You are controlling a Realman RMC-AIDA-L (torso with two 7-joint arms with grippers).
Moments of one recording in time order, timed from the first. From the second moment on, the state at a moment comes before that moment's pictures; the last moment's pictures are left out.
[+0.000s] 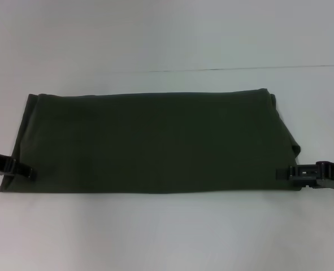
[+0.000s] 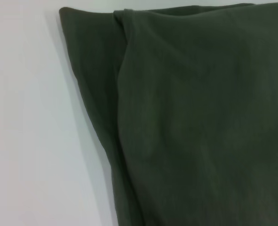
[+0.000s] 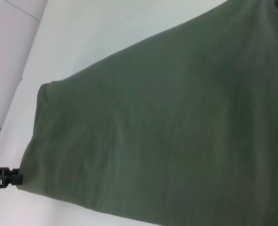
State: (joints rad) left arm -0.75 -1.96 0.62 0.76 2.82 1.38 -2.35; right arm 0.53 1.95 -0.66 -0.62 -2.23 -1.48 2.28
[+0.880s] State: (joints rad) left arm -0.74 -1.97 0.63 0.76 2.82 1.37 -2.35; right arm 0.54 1.92 -0.66 -0.66 -2.25 -1.54 2.35
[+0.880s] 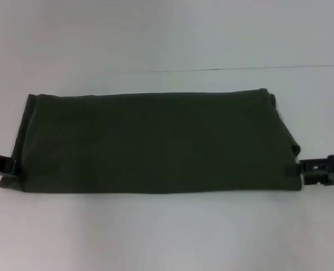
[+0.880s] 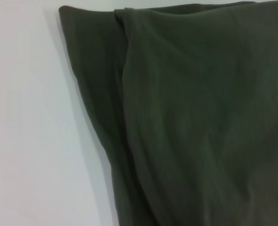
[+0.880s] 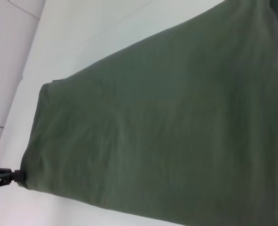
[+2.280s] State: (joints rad) left arm -0.75 -1.97 0.63 0.75 2.82 1.37 -2.35; right arm 0.75 1.97 -0.74 -0.69 -2.64 -1.39 2.67
